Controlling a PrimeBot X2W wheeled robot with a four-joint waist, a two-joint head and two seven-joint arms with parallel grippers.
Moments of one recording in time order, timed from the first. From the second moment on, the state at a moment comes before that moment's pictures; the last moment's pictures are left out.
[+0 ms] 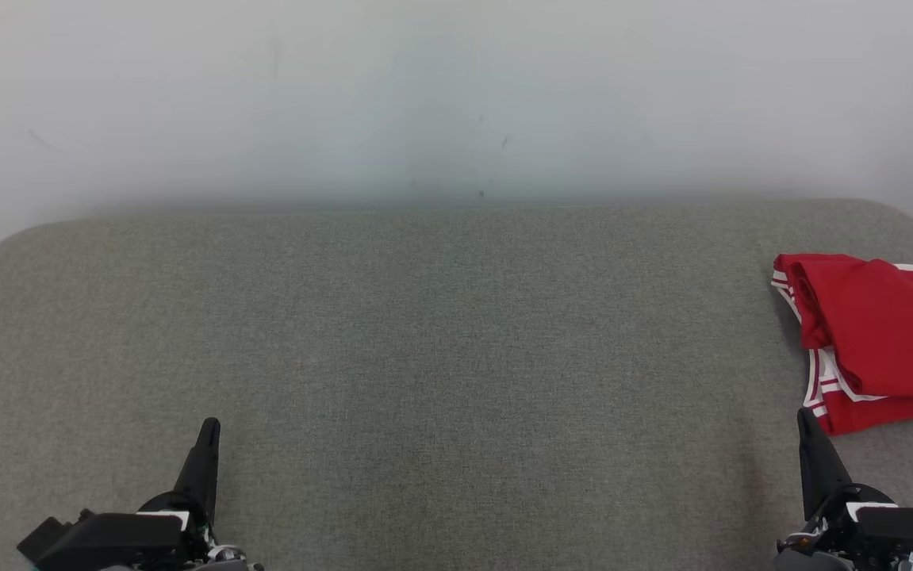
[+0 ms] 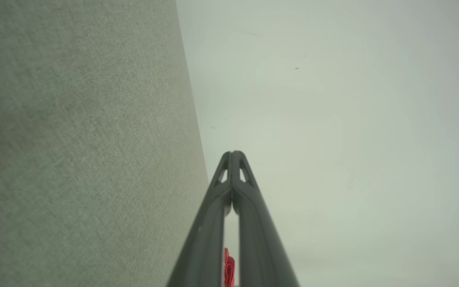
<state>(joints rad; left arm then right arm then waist) -0.17 0.05 0.06 0.31 -1.58 -0.12 0.12 -0.06 -0.05 -0.16 0.20 1.58 0.13 0.09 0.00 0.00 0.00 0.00</state>
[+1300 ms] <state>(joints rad) -0.17 0.05 0.06 0.31 -1.61 -0.13 0.12 -0.06 -0.05 -0.16 0.20 1.62 0.13 0.10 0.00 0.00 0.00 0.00</state>
